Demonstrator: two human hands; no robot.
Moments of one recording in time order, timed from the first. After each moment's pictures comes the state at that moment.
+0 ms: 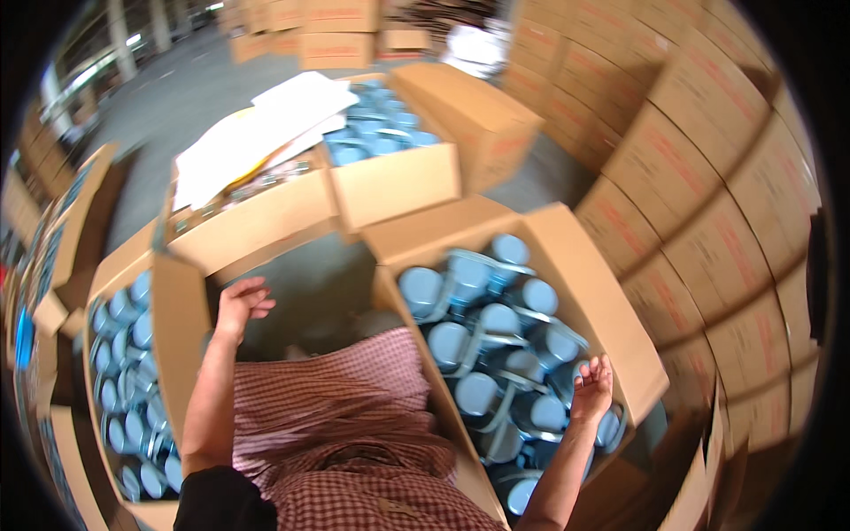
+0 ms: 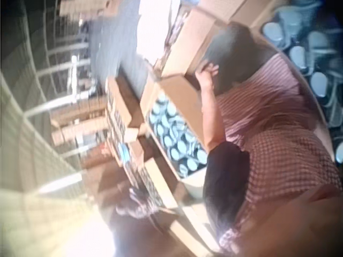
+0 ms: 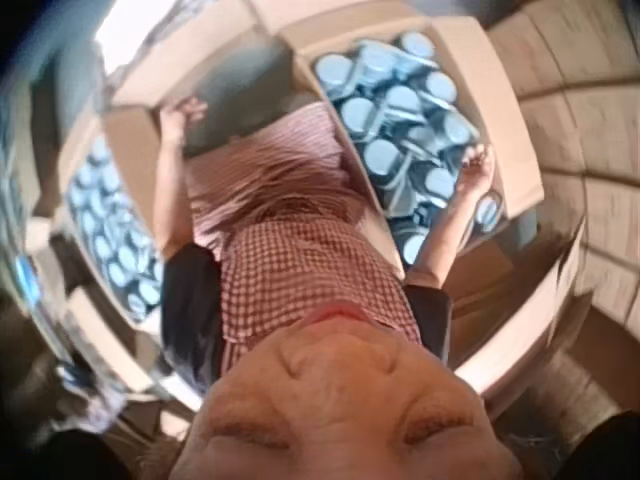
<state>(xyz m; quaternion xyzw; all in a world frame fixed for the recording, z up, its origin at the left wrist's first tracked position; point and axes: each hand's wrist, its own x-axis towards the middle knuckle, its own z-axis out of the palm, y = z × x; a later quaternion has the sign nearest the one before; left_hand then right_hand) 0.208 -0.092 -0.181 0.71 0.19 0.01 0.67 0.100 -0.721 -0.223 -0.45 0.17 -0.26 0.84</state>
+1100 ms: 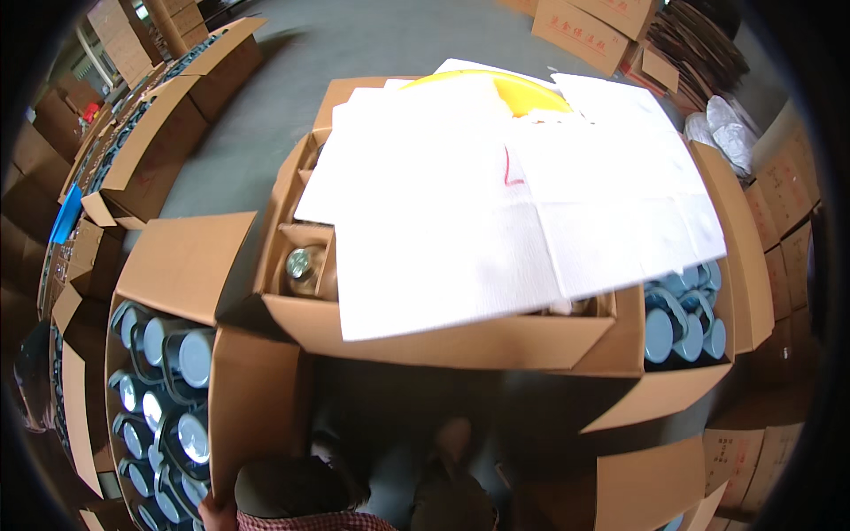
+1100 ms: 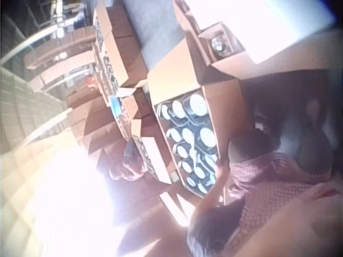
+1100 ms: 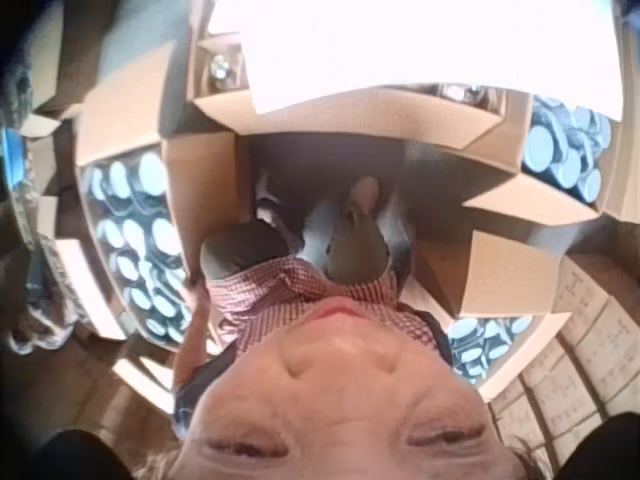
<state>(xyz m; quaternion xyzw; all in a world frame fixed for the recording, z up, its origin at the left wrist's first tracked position) 0.068 0.153 -0.300 0.67 0.69 0.05 0.27 0.419 -0.201 -0.515 -0.73 0.28 0.32 0.53</state>
